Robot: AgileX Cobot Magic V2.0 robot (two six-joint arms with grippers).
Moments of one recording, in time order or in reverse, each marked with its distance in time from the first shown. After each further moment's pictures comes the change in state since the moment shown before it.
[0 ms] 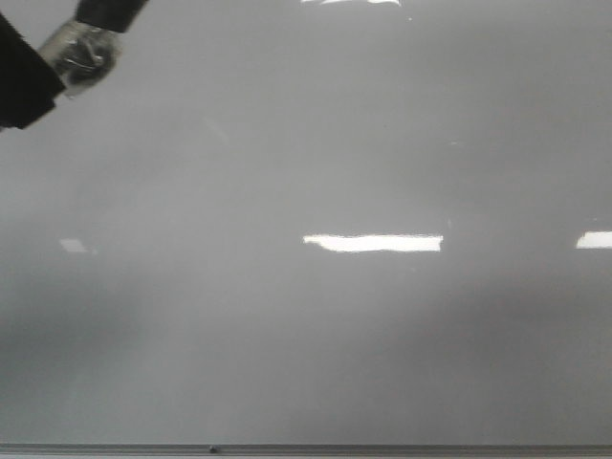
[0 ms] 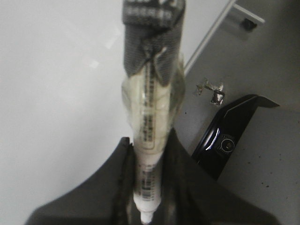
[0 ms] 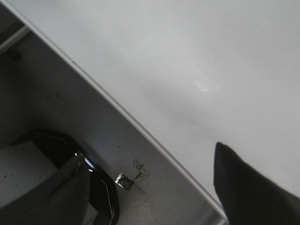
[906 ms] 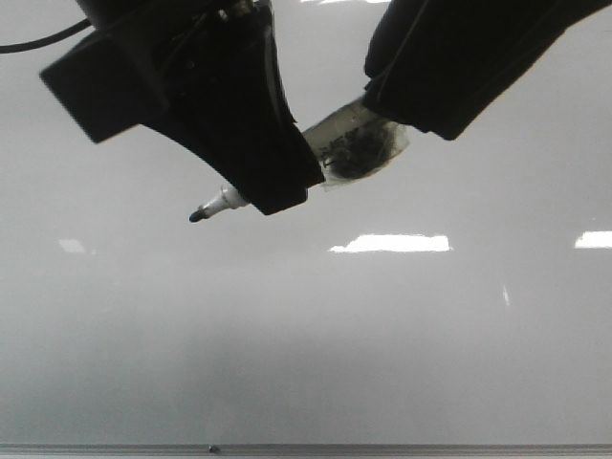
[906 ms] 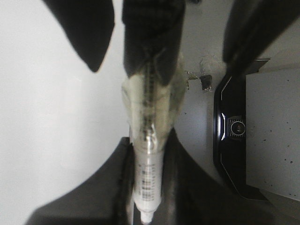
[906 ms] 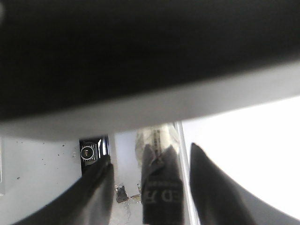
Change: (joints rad) left arm -0.450 0.179 -0.099 0.144 -0.127 0.006; right arm 0.317 0.202 -0.096 0.150 -0.022 -0.362
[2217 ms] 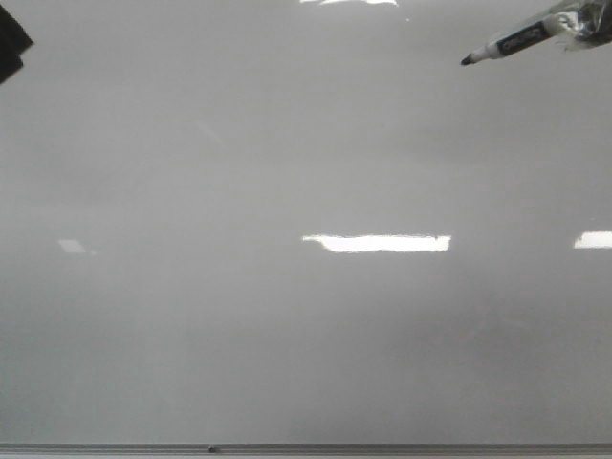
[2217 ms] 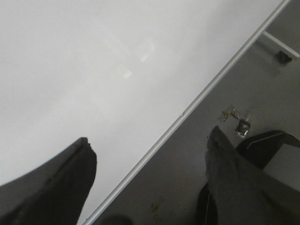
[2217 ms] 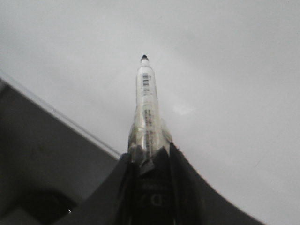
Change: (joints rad) left arm 0.443 -0.391 0.188 0.007 0.033 -0.306; right arm -0.228 -0.319 0.143 -0.350 -0.146 0.793
